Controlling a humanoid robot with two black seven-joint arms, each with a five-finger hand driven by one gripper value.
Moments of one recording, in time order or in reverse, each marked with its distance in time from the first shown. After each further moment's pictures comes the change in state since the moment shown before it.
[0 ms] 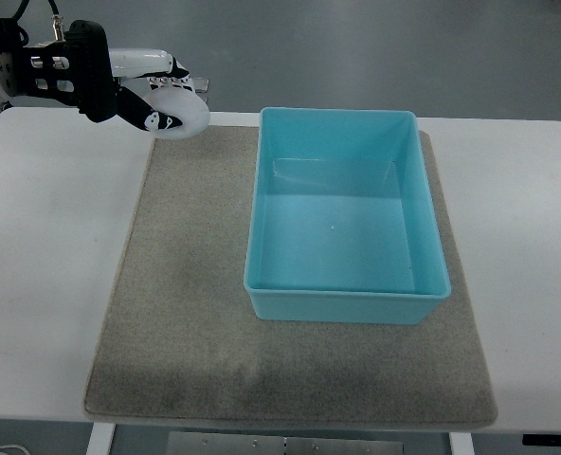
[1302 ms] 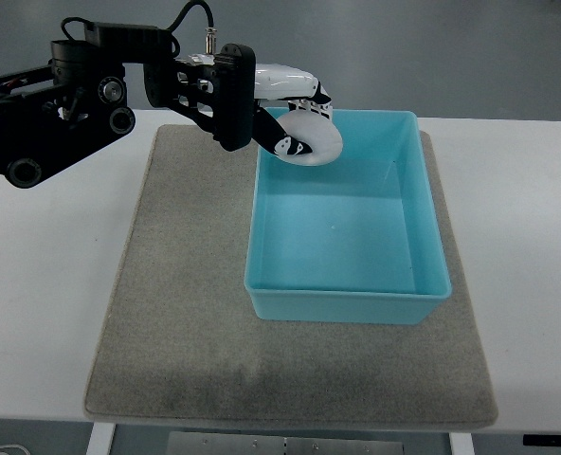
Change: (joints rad) left arm -0.075 -0.326 0.078 -0.003 0.006 0.039 0.019; right arm 0.000 0.000 0.000 0.000 0.000 0.000 -0.001
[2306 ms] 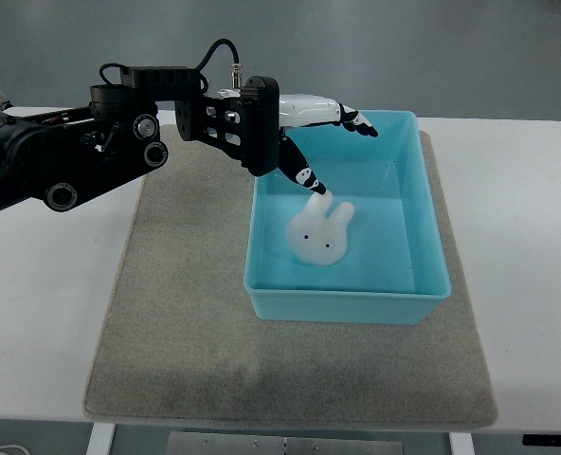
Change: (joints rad) left arm 0.036 -0.052 0.050 0.008 -0.145 0.107 -0.001; right arm 0.000 0.000 0.000 0.000 0.000 0.000 0.000
